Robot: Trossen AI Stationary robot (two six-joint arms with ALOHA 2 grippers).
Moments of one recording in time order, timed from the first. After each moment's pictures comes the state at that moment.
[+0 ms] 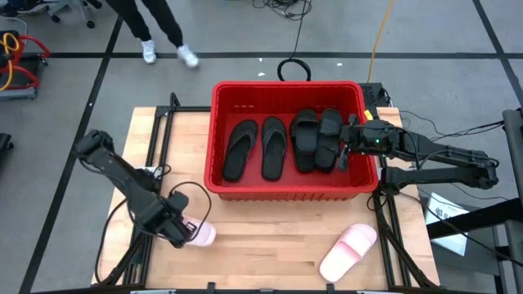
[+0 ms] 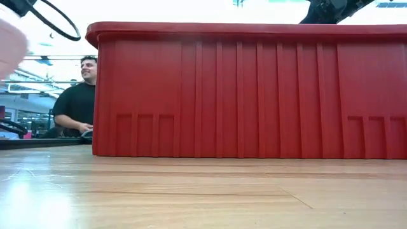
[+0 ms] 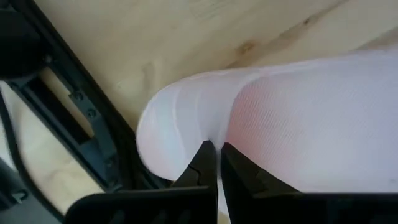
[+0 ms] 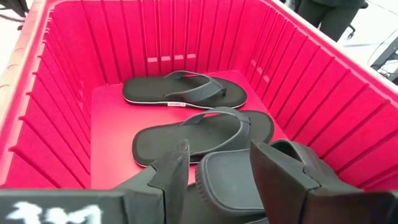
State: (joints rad) left arm -0.74 1.41 1.10 -1.33 0.07 -1.78; right arm -0.23 0.74 0.78 -0.50 0.13 -0.05
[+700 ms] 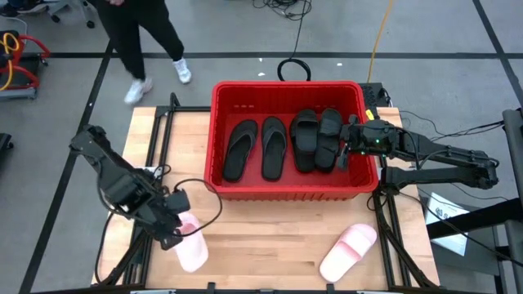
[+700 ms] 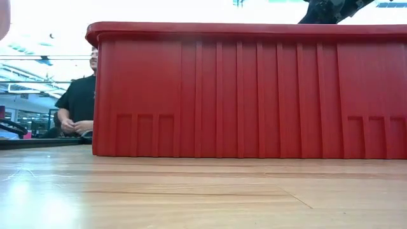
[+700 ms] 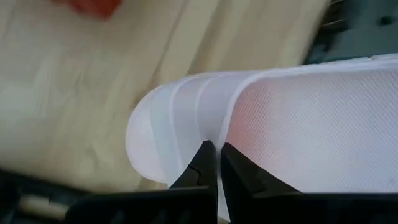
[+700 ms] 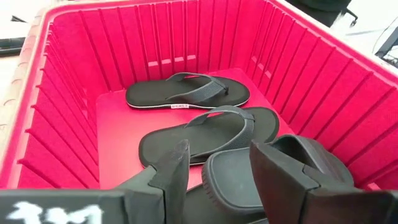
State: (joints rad) left arm -0.74 1.31 1.42 -1.35 -0.04 -1.20; right arm -0.23 0.74 0.78 -0.50 0.13 0.02
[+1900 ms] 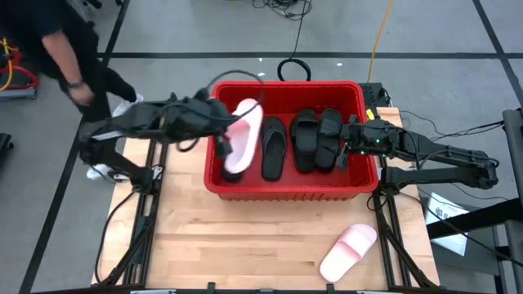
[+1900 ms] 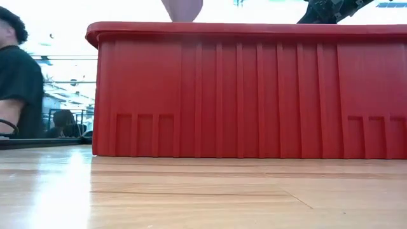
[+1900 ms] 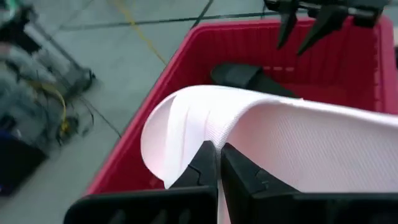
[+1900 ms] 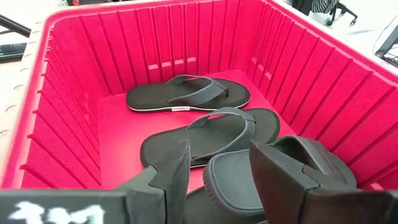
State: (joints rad) left arm 0.00 1.46 1.88 -1.01 -0.48 0.00; right arm -0.23 0.74 0.78 -0.49 0.13 0.04
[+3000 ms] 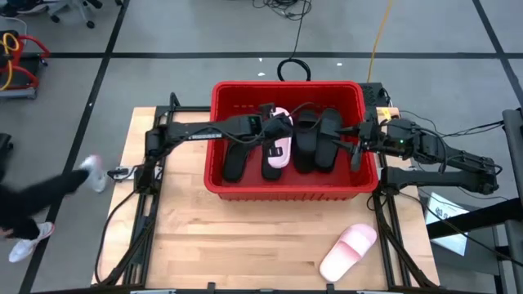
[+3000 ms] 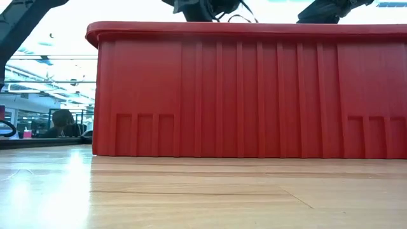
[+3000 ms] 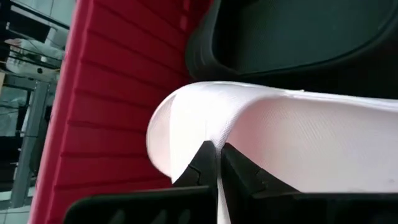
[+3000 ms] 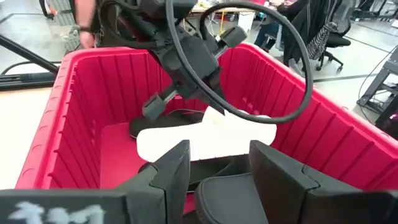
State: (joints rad) left arm 0.18 2.04 1.87 -0.71 -0.51 0.35; right arm -0.23 0.58 0.78 -0.50 0.13 -0.04
